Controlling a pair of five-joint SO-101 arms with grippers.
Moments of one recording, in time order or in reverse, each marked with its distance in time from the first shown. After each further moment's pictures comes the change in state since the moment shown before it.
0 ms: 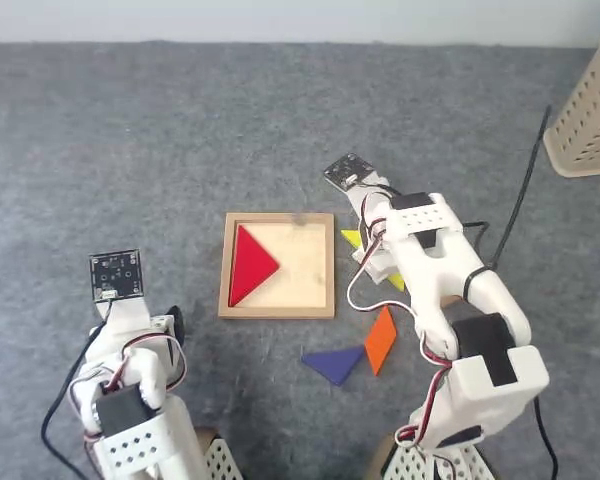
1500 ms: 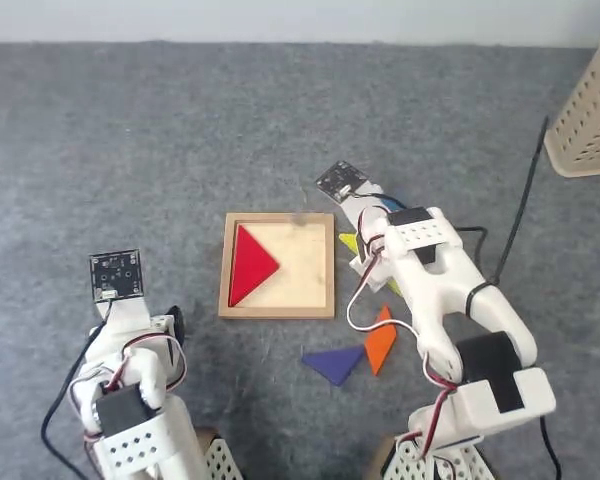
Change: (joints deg) left arm 0.0 0.0 0.0 0.0 0.0; right arm -1.4 -5.2 7.7 -4.1 -0.5
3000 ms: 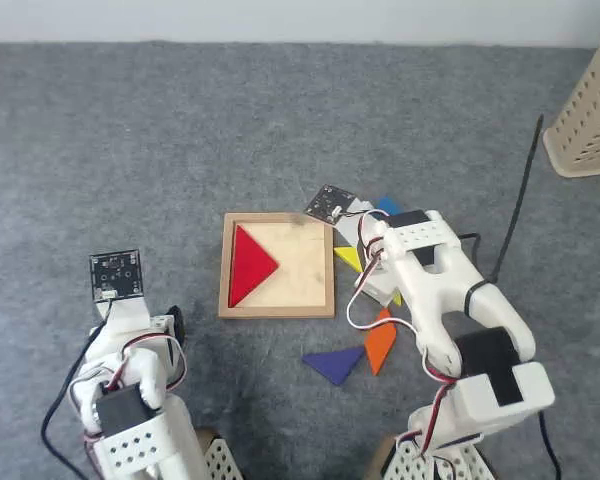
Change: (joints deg) left arm 0.0 0.0 0.0 0.0 0.0; right arm -0.3 1.6 0.7 2.0 13.7
